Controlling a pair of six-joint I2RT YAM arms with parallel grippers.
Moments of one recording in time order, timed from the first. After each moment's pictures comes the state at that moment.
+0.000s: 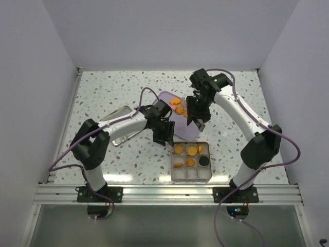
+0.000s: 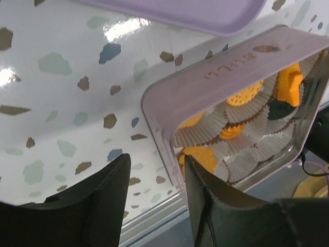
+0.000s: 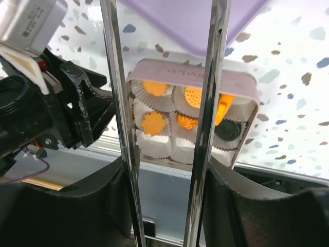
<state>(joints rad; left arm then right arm) -0.74 1.77 1.25 -0.66 0.29 -0.62 0.51 1.72 1.75 -1.36 -0.11 0.51</state>
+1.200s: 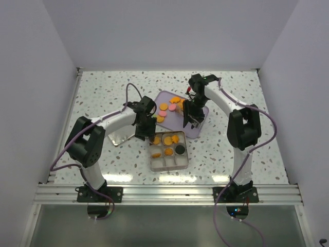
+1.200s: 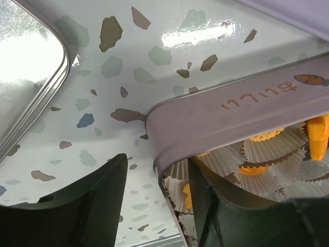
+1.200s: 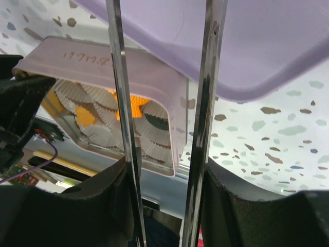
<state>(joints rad) -0.56 1.77 1.20 -0.74 0.09 -0.50 0.39 2.02 1.77 -1.28 -0.33 0.36</state>
